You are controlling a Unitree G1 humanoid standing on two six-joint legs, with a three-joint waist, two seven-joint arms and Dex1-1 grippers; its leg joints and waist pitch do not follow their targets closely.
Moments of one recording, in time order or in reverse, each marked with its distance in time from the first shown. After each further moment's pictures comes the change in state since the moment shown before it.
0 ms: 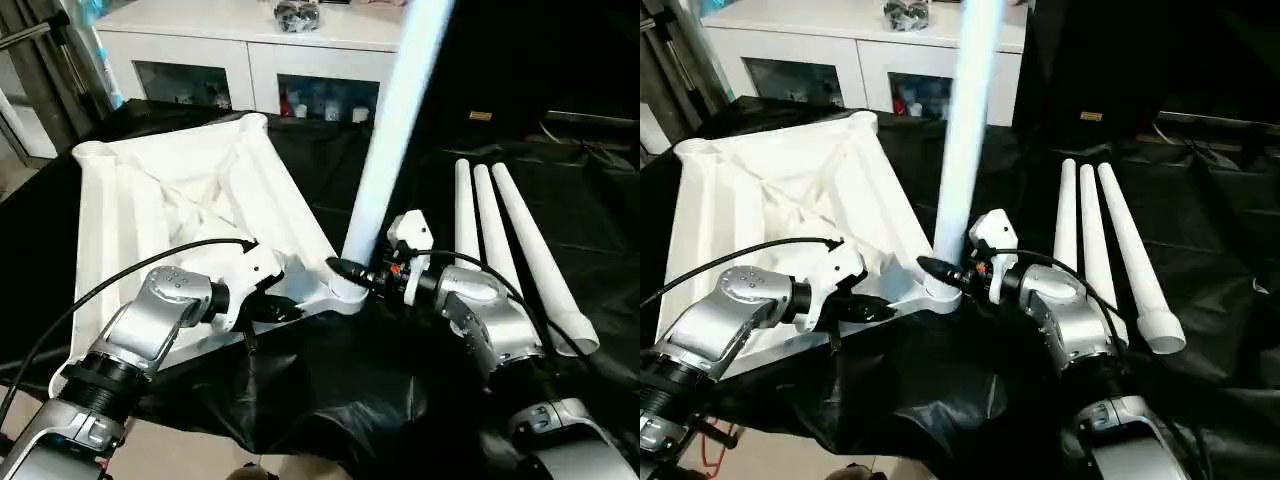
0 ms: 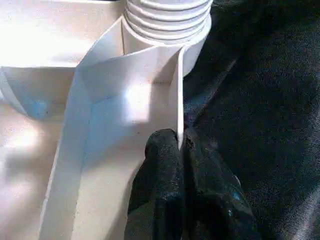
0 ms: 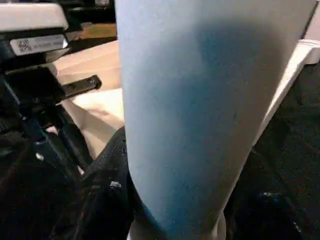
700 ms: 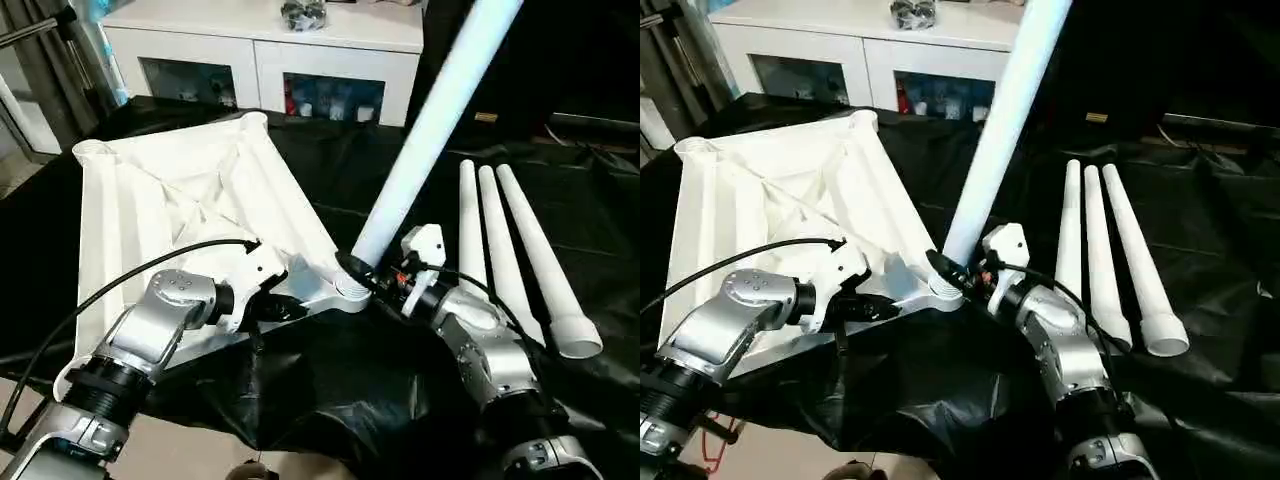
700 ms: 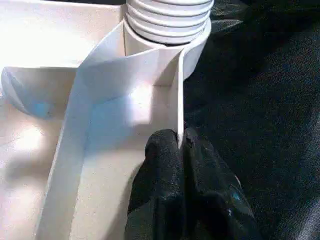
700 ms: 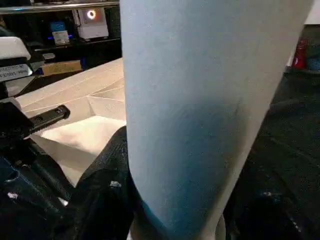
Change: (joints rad) left arm 0.009 -0.020 0.009 -0.011 -0.013 0.008 0.048; right arm 0.124 0.073 -0.074 -0.077 0.057 -0.081 -0.181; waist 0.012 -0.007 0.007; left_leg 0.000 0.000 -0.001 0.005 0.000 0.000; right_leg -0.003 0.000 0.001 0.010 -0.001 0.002
